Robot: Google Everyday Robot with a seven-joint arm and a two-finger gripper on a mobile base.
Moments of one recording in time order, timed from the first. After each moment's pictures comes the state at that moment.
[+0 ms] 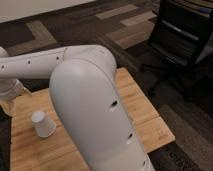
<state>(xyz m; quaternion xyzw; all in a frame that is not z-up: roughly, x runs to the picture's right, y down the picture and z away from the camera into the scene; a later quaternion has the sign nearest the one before) -0.395 0.084 0.659 -0.31 0.04 0.23 0.92</state>
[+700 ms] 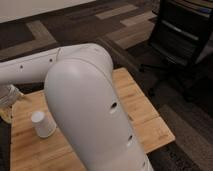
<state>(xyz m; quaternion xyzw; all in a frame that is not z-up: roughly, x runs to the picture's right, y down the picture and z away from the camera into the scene) -0.381 0.111 0.645 -0.29 0.08 0.25 0.92</state>
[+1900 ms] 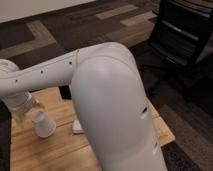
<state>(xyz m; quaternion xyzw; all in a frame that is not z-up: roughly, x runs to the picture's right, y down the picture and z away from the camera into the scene) -0.328 0.135 0.661 -0.30 0.09 0.30 0.90</state>
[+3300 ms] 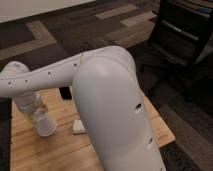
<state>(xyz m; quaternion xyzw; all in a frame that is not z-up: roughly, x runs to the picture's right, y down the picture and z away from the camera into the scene) -0.319 0.142 0.690 -0.32 0.09 0.27 0.90</state>
